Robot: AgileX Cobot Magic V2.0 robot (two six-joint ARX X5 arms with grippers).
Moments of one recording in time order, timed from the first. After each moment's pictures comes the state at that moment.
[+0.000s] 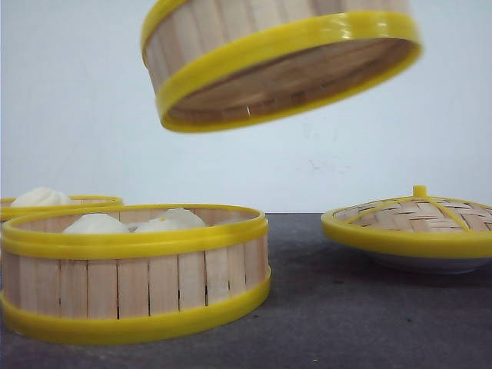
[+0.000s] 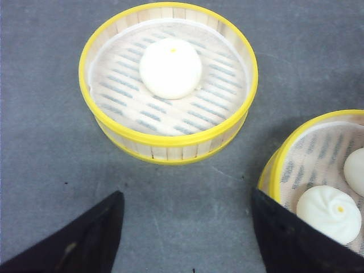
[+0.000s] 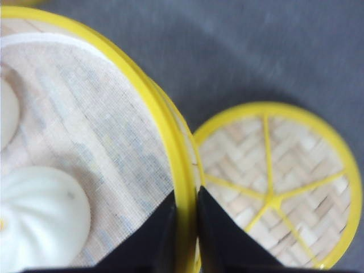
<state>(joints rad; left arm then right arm) -0.05 0.78 0.87 -0.75 0.00 -0.02 0.50 1.66 1.85 -1.30 -0.07 -0.05</state>
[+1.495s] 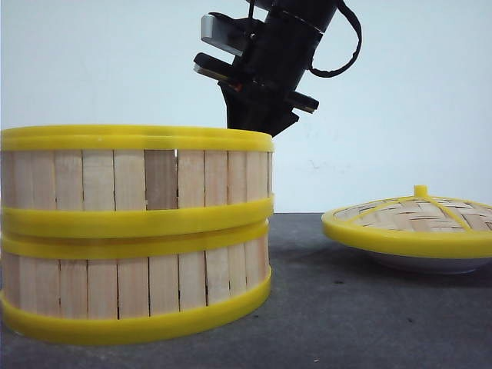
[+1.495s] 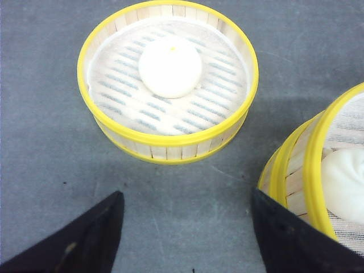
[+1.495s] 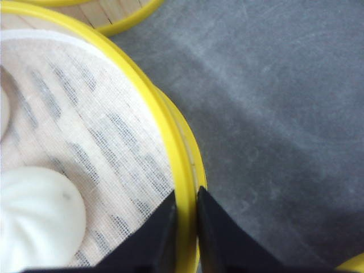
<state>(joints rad) -0.05 0.79 0.87 -0.75 0.01 -0.02 0.67 1.79 1.50 -0.63 -0.15 0.01</state>
